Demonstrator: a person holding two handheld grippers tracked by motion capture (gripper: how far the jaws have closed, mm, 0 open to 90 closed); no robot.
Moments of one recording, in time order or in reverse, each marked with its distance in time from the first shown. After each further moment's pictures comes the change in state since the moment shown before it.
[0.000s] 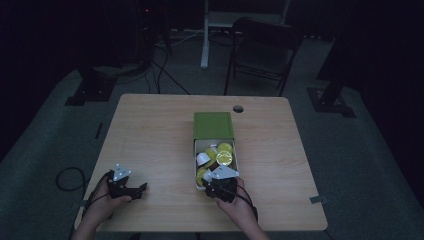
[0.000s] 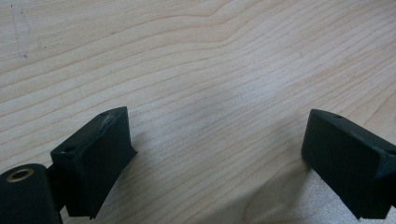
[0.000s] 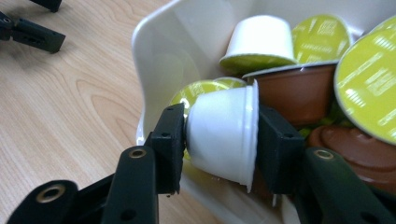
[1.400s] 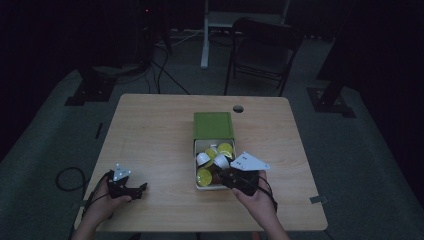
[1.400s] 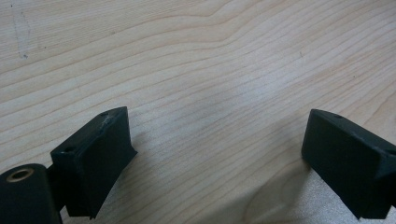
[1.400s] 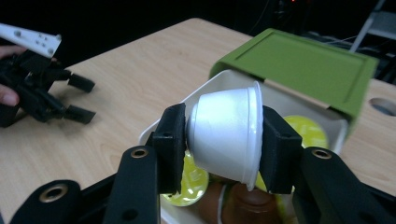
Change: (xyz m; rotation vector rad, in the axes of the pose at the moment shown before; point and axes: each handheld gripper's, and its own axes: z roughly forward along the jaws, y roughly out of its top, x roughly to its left) left arm 0.000 0.000 0.000 0.001 -0.001 0.000; right arm -0.033 0.034 -0.074 -0.225 0.030 0.023
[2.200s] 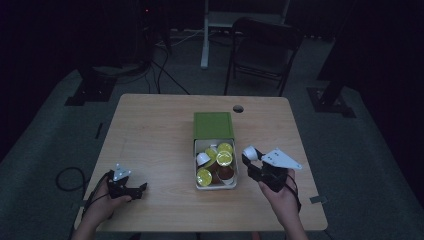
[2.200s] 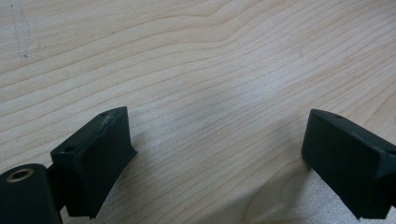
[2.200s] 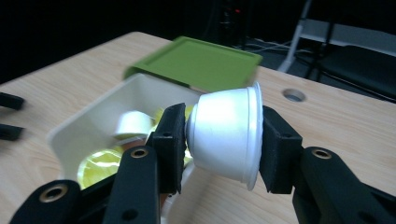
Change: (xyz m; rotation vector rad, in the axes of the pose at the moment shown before) left arm 0.000 0.000 0.000 -0.001 0.001 0.000; right arm -0.053 -0.015 -0.038 -0.042 -0.184 0.056
